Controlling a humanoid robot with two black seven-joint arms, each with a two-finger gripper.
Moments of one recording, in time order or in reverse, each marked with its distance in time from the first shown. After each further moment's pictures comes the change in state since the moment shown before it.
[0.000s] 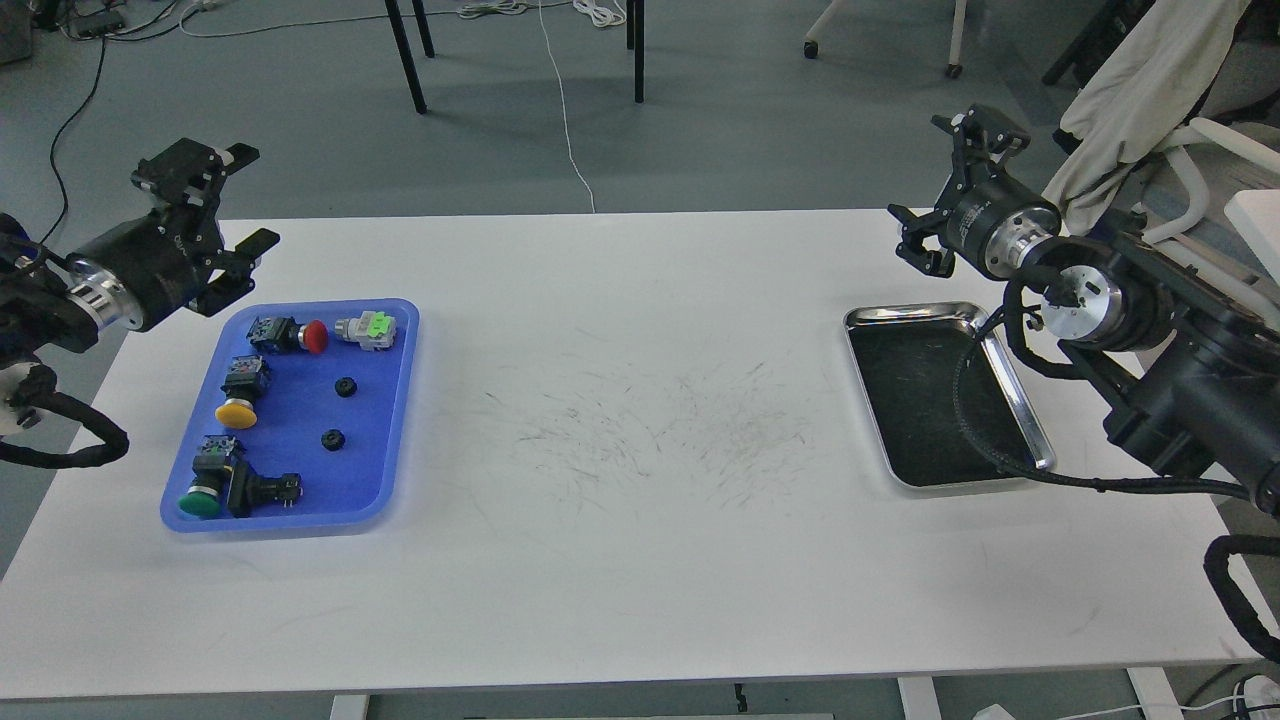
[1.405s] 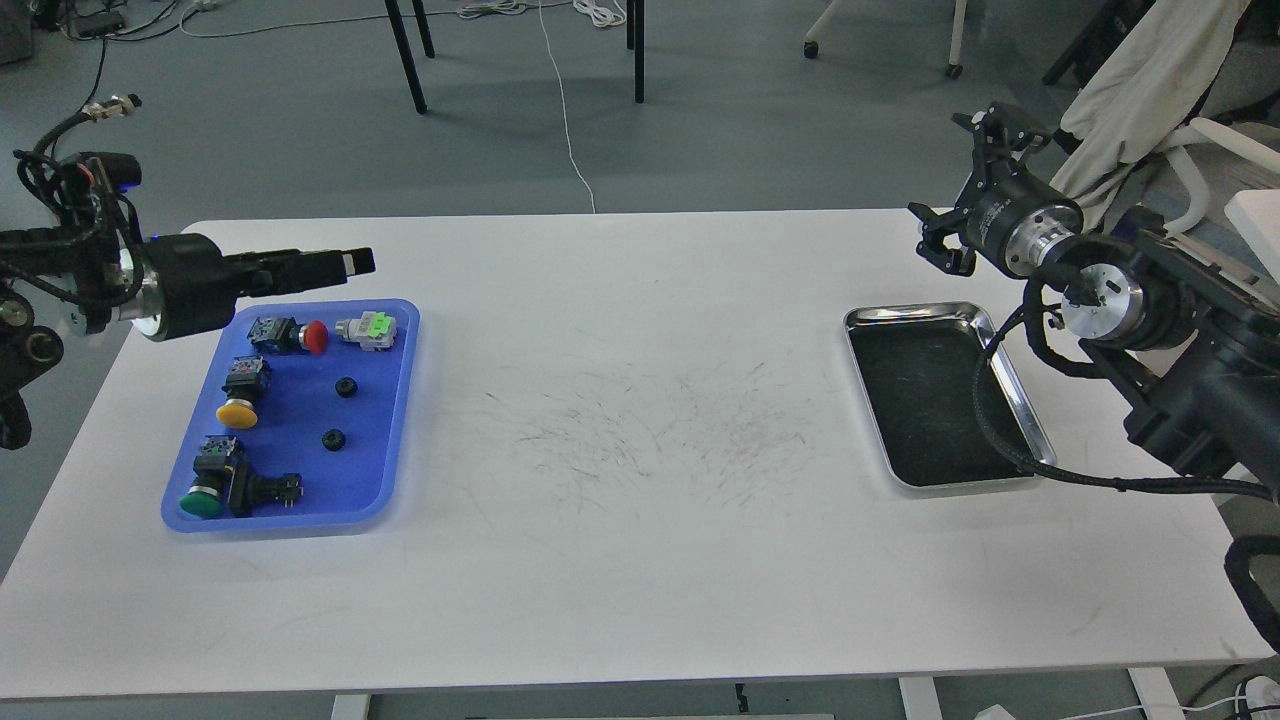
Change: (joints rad) left arm -0.101 0.092 0.036 -0.293 1.098 0.140 -0.056; right arm 0.000 -0.034 -0.007 0.003 -0.004 -0.002 -0.003
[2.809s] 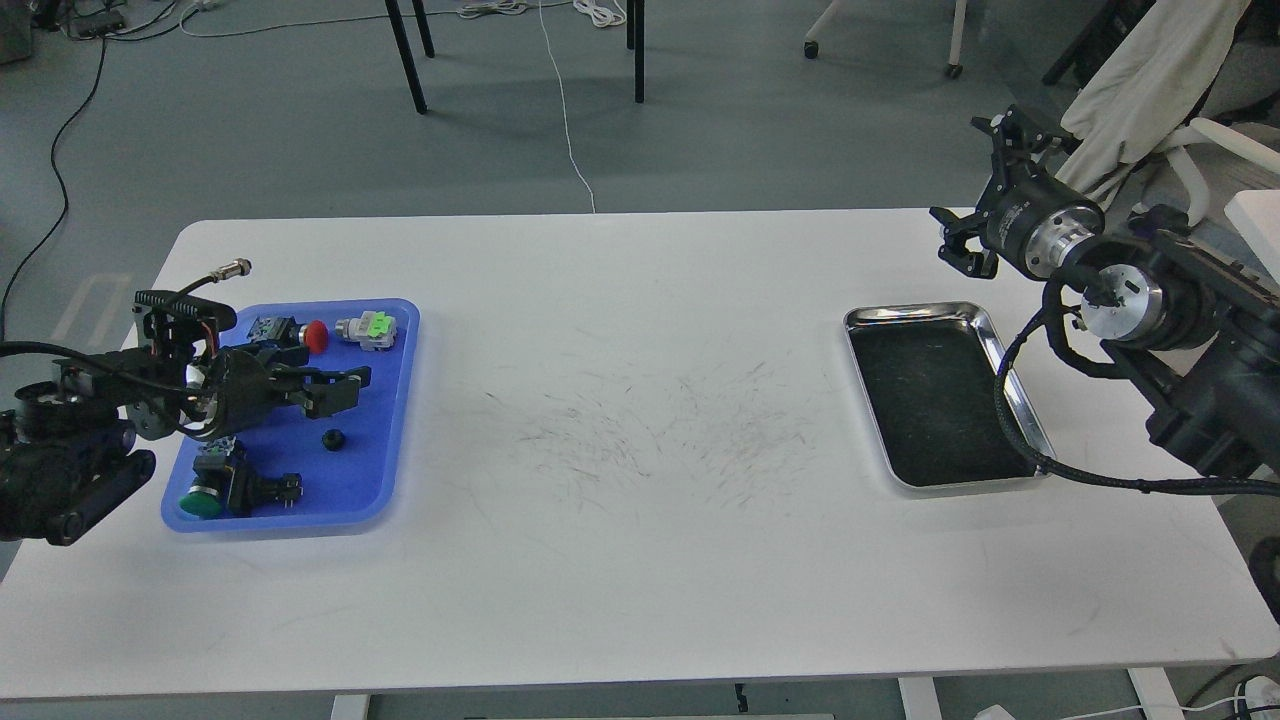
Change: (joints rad) left arm 0.165 -0.269 0.074 0.451 0.266 0.265 -0.026; right arm 0.006 -0.032 -0.037 0.000 0.000 -0.008 -0.004
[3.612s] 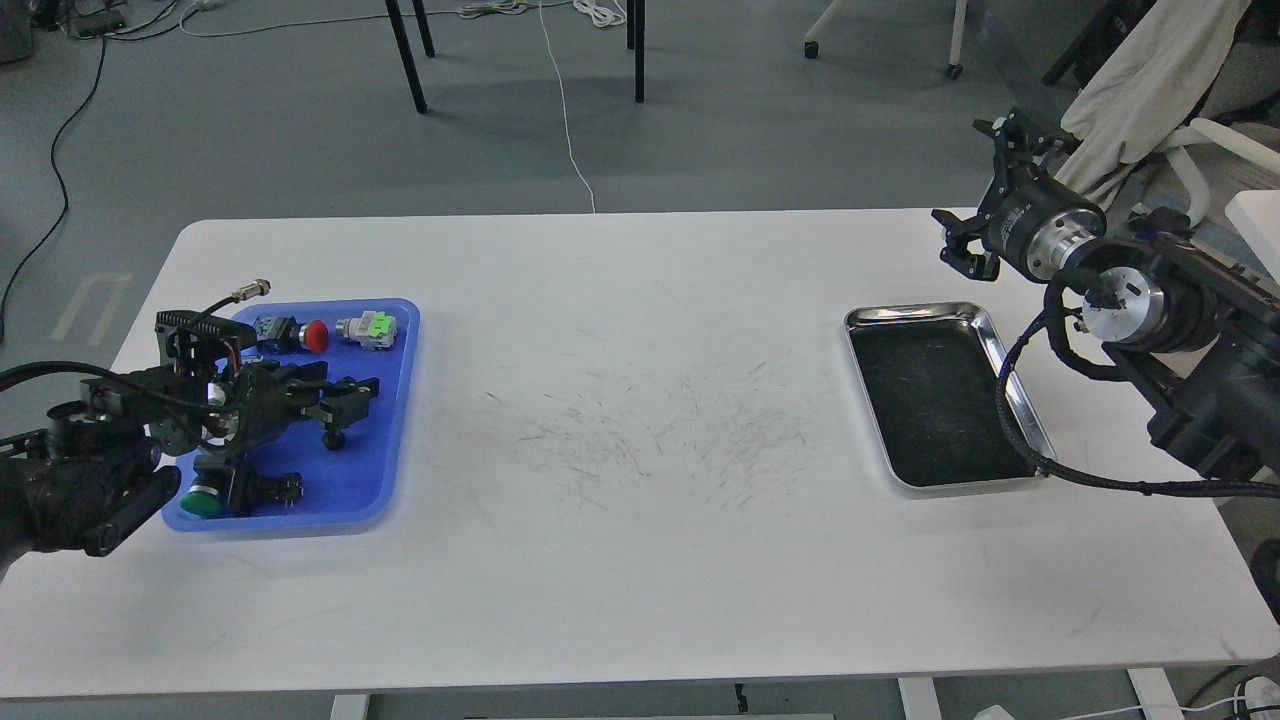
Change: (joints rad) left arm 0.012 -0.078 0.001 0.079 -0.001 0.023 0.000; right arm -0.004 -0.004 0.000 0.000 0.000 0.000 0.002
